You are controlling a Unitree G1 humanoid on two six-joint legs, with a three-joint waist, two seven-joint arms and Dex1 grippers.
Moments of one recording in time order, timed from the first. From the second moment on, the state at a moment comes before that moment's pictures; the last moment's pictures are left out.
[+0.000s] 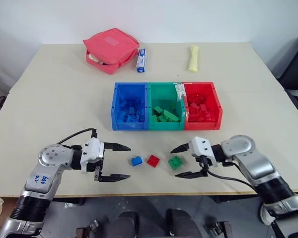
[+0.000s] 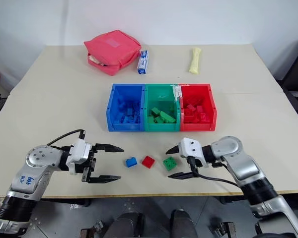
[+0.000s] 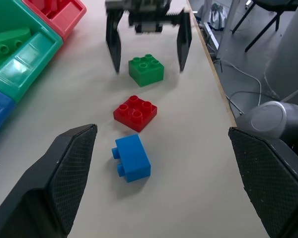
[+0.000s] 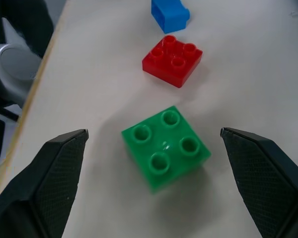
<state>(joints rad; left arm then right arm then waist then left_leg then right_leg) -0.20 0.70 -0.02 -0.11 -0.42 0.06 -1.27 -0.47 -0.67 0.31 0.11 0.20 0.08 1.36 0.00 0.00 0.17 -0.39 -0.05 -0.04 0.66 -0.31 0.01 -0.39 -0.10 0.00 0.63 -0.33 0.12</state>
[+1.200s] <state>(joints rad) -0.10 0.60 0.19 -0.16 -0.51 0.16 -0.97 -0.86 -0.47 0.09 0.40 0.20 0.22 1.01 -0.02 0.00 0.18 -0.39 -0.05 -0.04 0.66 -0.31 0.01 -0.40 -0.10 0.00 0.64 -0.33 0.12</state>
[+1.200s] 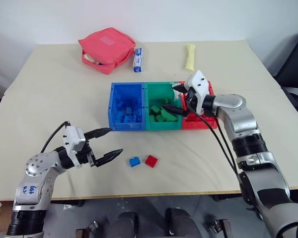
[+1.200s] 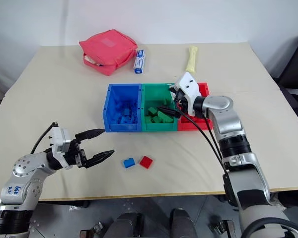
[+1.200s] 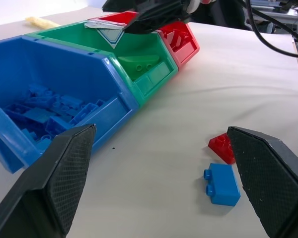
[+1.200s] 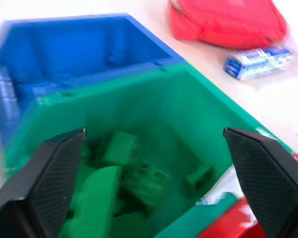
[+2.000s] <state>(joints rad) -0.44 0.77 -0.15 -0.06 -0.31 0.17 -1.32 0.04 -0.77 -0.25 -0.29 0.53 0.19 1.26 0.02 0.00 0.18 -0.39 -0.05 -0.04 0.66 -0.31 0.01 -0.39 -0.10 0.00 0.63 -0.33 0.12</state>
